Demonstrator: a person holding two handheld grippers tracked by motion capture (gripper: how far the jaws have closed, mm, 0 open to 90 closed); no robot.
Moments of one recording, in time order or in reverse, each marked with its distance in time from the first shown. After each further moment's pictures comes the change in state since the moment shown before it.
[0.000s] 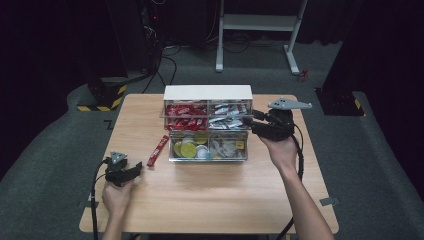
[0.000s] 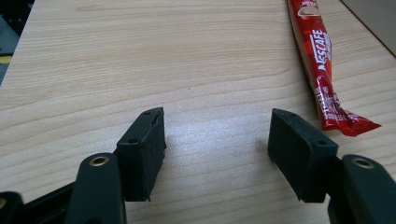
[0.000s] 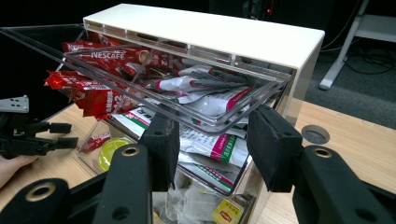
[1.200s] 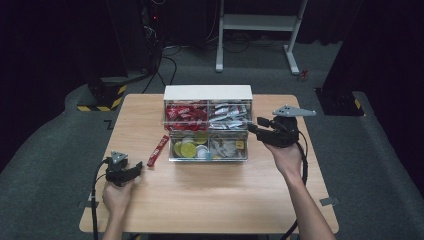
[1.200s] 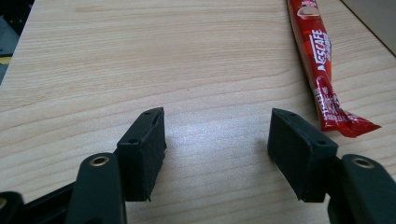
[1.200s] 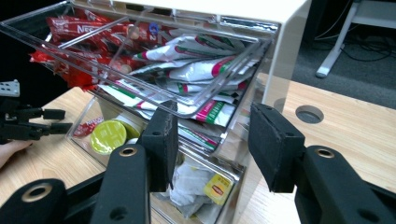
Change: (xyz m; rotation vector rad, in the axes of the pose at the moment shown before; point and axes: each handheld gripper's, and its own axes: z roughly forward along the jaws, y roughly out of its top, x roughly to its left) left arm -0.001 0.001 0.001 0.002 0.004 0.009; right arm -0.009 -0.021 -0.007 0.037 -0.014 0.018
